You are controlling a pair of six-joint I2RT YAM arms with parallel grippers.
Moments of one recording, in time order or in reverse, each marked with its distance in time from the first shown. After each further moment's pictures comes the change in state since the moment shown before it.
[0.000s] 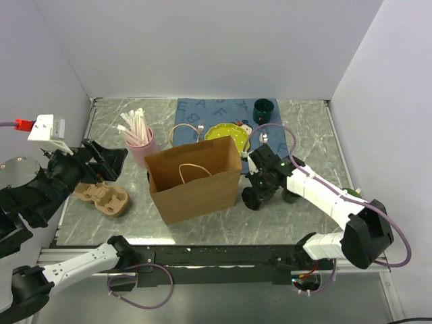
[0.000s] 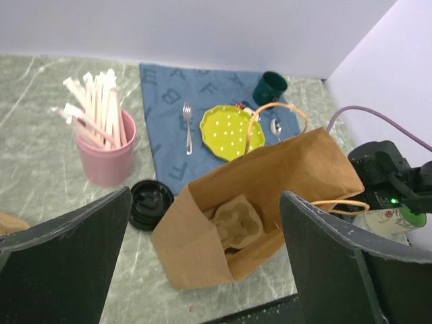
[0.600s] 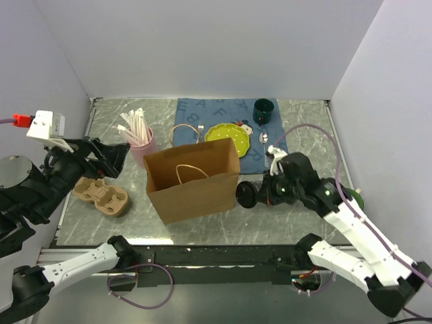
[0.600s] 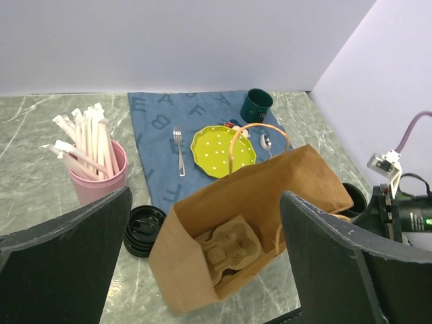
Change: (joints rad) left arm 0.000 0.001 -0.008 0.120 0.048 0.106; right arm 0.000 -0.446 -0.005 -0.040 -0.174 0.269
